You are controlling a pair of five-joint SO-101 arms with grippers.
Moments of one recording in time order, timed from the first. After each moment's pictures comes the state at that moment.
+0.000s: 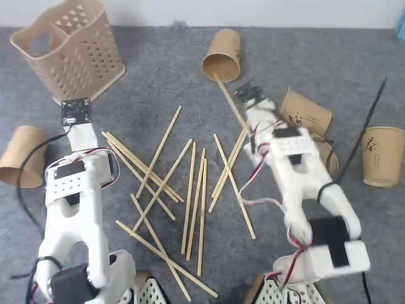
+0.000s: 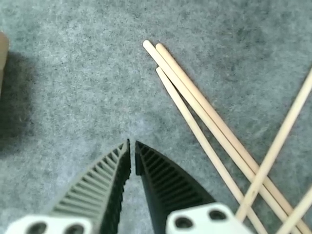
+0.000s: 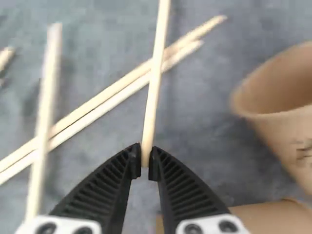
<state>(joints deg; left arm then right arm) -24.4 -22.6 56.9 40.7 -2.9 -13.8 -1.9 35.3 42.3 24.1</state>
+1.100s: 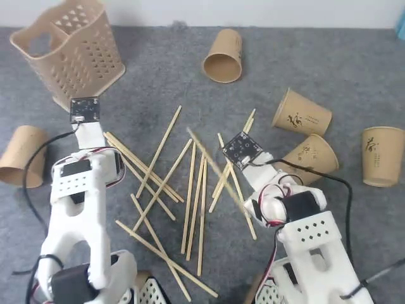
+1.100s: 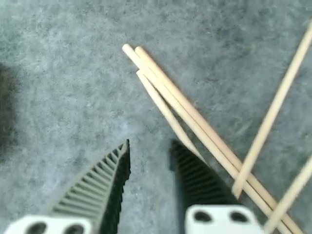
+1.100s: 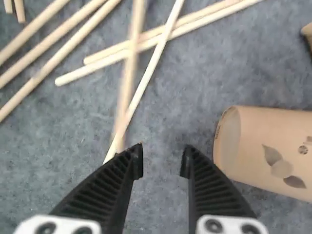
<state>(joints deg) -21.2 -22.6 56.9 40.7 -2.9 -21.2 -53.1 60.7 69.0 24.6</state>
